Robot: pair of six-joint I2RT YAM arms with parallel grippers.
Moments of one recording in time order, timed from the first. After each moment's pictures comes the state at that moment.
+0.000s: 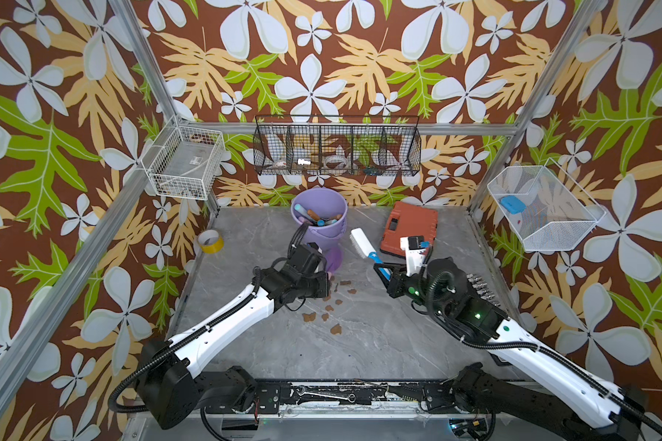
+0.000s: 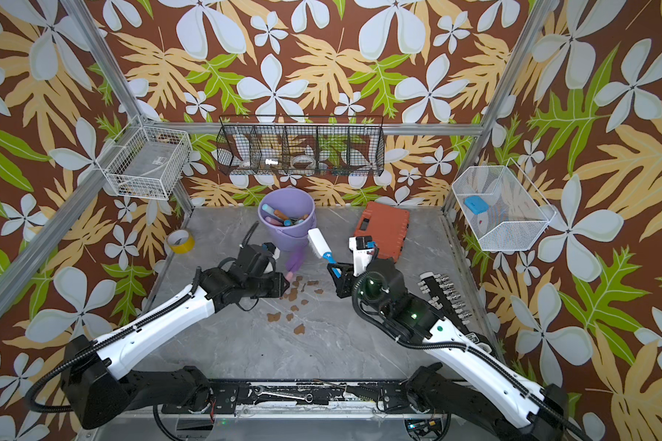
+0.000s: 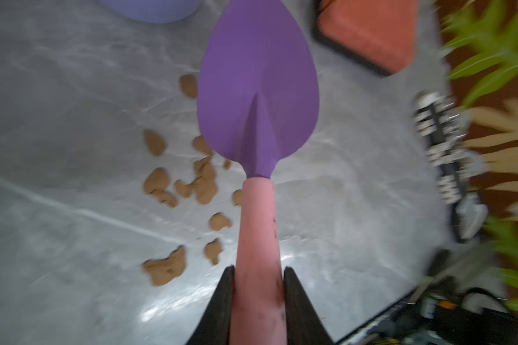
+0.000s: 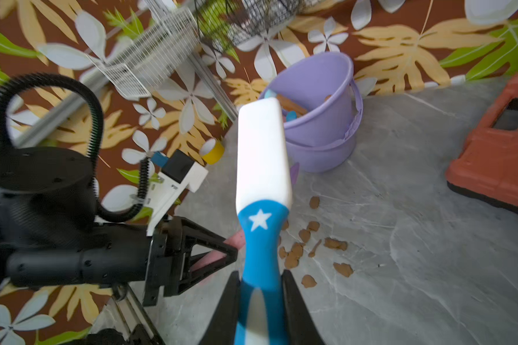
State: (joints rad) left arm -0.72 1.30 1.09 -0.75 -0.09 -0.58; right arm 0.76 1.02 0.90 -0.24 0.00 0.55
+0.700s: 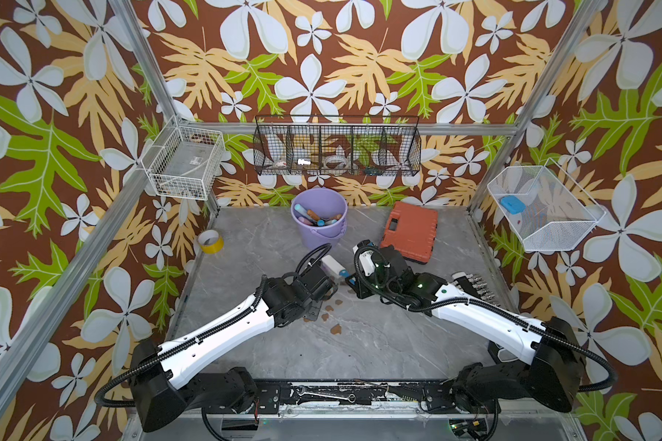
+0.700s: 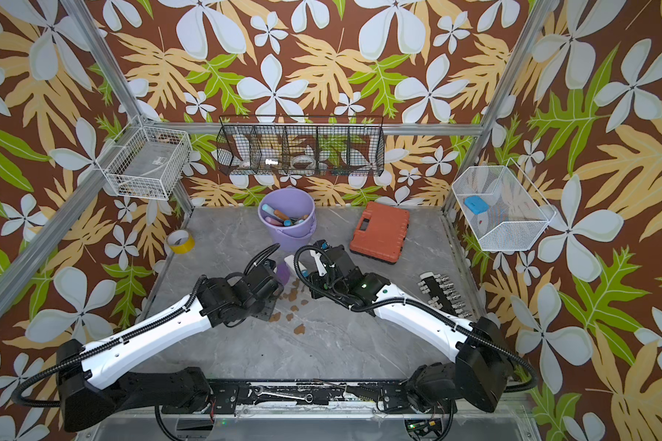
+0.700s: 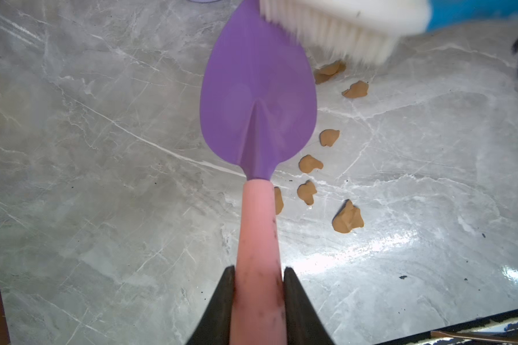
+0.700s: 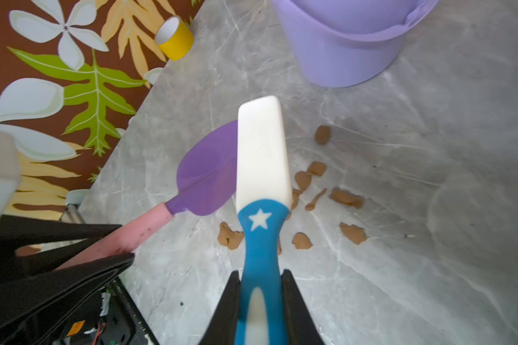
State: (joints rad) left arm -0.87 1.23 1.10 -1.03 -0.37 -0.49; right arm 0.80 1.38 1.05 -0.31 -0.10 0.46
